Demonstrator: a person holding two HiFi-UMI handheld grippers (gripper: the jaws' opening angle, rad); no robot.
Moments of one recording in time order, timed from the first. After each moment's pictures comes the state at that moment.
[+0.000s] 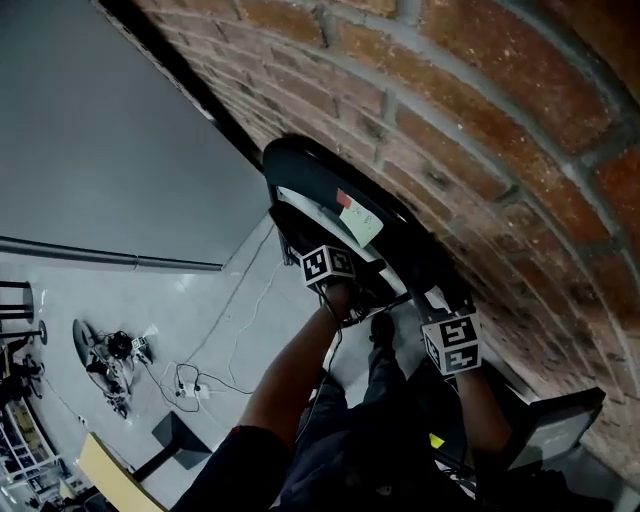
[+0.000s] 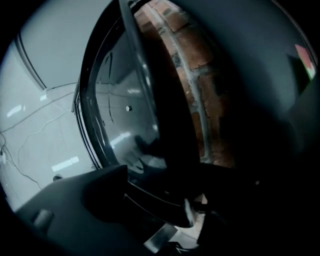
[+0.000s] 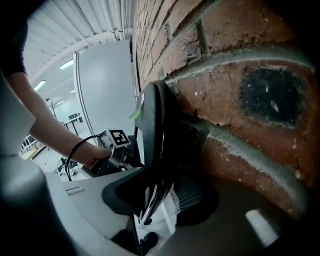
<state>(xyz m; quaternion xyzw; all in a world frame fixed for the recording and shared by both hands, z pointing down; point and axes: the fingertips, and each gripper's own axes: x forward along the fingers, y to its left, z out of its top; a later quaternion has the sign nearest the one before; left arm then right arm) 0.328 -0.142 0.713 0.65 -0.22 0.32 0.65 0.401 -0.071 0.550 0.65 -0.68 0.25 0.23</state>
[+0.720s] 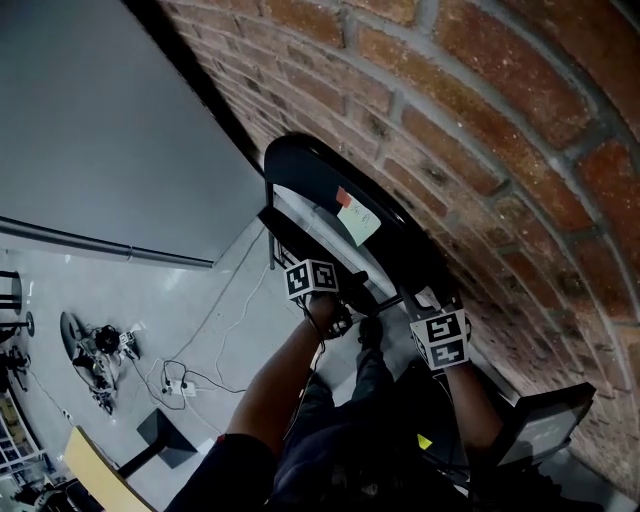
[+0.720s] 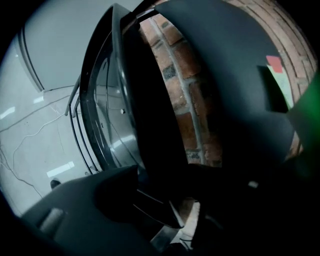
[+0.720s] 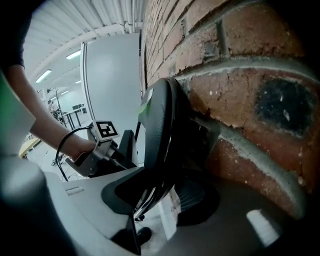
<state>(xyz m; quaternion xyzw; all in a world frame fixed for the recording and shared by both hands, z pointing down) 0.296 -0.125 0.692 0.67 -0.22 0.30 0.64 0.394 -0.069 0.557 0.63 -0.69 0.24 0.27</state>
